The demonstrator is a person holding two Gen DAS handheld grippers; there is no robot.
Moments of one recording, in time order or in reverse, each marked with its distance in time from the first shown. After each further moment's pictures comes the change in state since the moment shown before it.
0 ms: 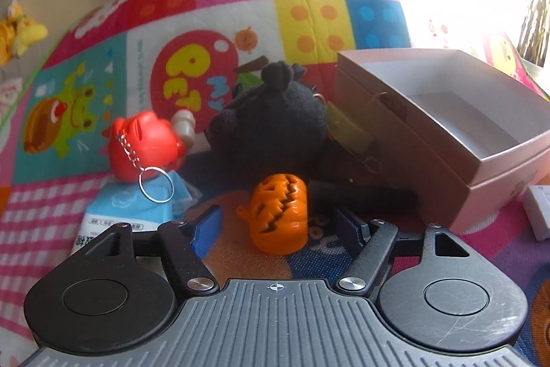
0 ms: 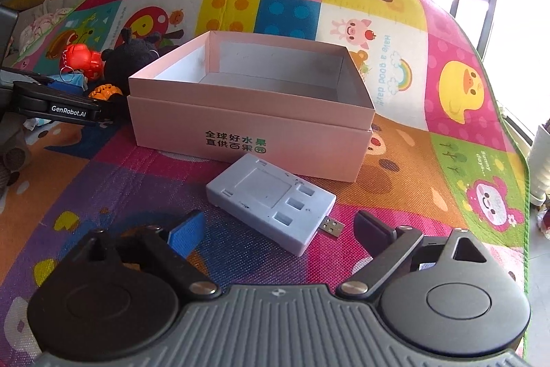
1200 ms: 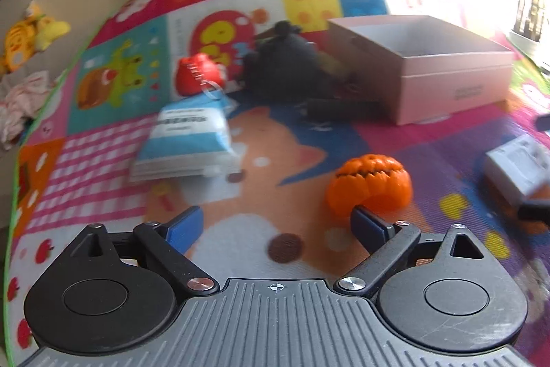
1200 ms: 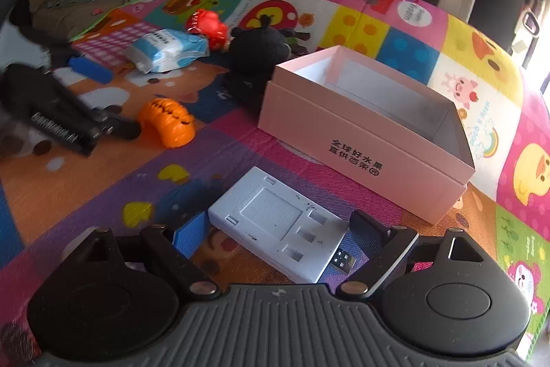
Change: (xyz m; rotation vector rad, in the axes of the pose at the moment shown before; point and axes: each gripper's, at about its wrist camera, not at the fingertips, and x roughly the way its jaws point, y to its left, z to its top) left arm -0.099 0.003 -0.070 0.029 0.037 0.074; right arm -0.040 0.049 -0.017 -0.385 -0.044 0.222
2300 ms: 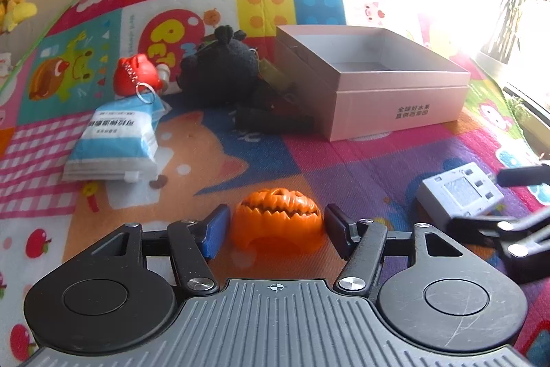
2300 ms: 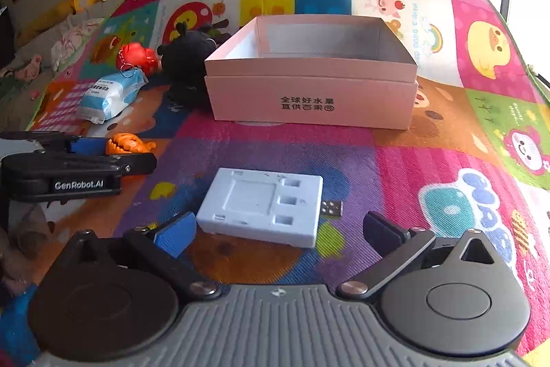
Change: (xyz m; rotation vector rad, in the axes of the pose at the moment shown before) left arm -0.004 -0.033 0.005 -0.048 0.000 -0.184; right arm -0.001 -0.012 0.001 0.479 0.073 -0.079
